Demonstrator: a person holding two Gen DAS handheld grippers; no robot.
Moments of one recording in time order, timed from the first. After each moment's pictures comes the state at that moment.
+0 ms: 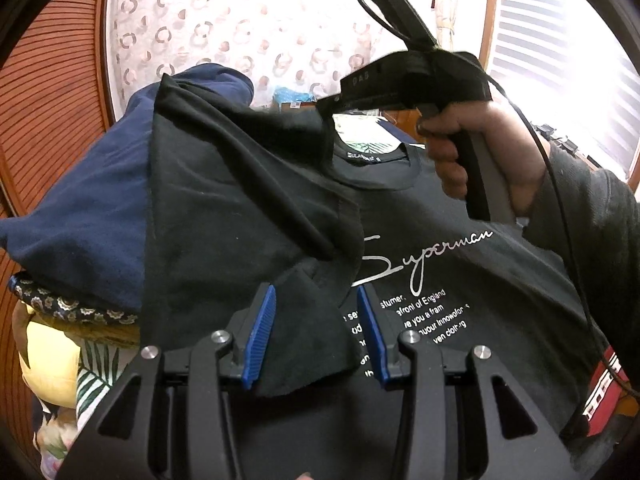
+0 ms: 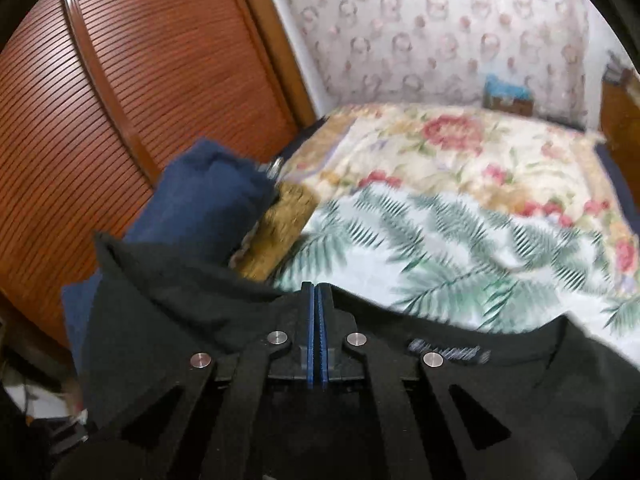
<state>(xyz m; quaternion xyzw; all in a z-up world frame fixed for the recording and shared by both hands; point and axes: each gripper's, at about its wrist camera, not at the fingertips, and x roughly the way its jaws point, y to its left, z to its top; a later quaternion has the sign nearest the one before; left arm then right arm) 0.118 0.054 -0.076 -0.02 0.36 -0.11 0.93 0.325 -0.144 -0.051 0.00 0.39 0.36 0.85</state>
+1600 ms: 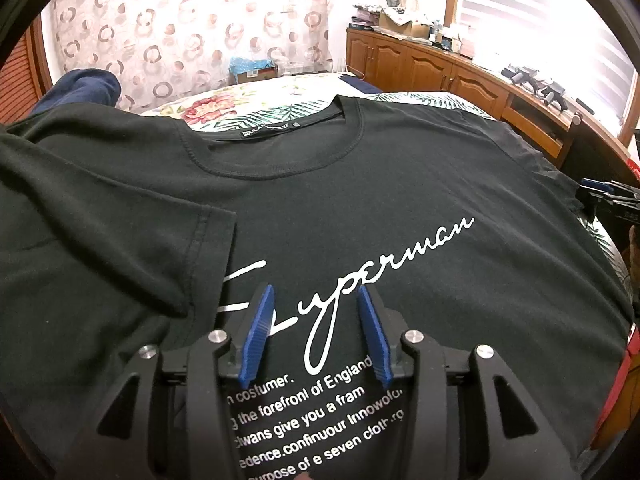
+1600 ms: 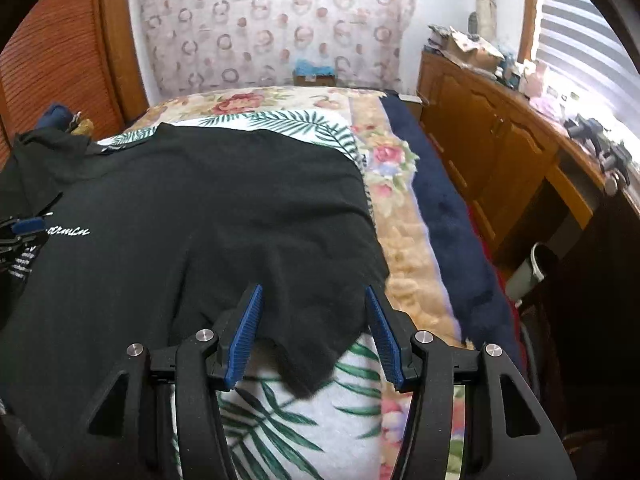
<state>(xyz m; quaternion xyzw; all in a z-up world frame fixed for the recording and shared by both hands) 0.183 -0.050 -0.105 0.05 0.42 -0.15 0.89 0.157 -0.527 -0.089 -0.04 0.41 0.09 0.90</state>
